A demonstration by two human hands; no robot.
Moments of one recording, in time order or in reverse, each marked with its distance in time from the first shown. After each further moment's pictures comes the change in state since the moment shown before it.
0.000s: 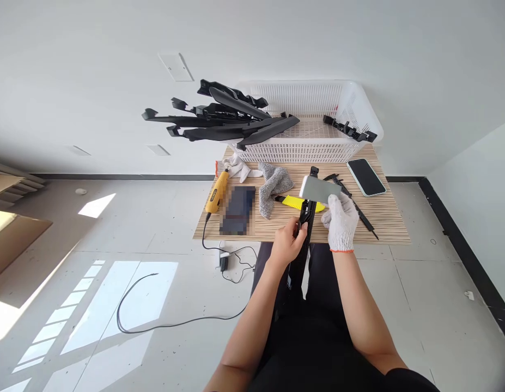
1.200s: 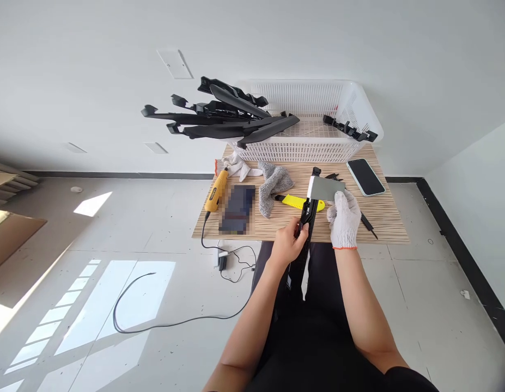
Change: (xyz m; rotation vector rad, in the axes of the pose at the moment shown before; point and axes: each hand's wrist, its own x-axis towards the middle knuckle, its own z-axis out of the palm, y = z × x) left_hand -0.002 0.002 0.000 -0.010 -0.016 0.004; right_hand 0.009 0.000 -0.004 0.040 0.008 -0.022
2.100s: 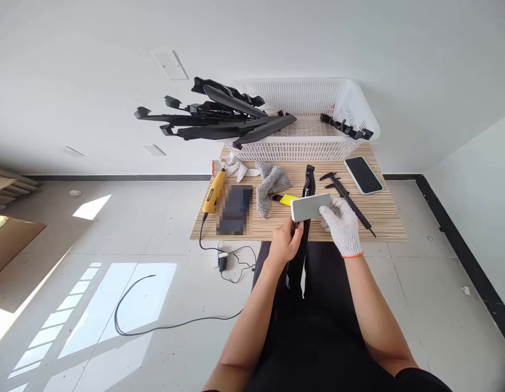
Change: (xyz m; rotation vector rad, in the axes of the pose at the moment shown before) left_hand 0.001 -0.002 -0.001 0.020 0.013 0.006; right_hand -0.006 -0.008 -0.028 -0.363 -0.212 -0.007
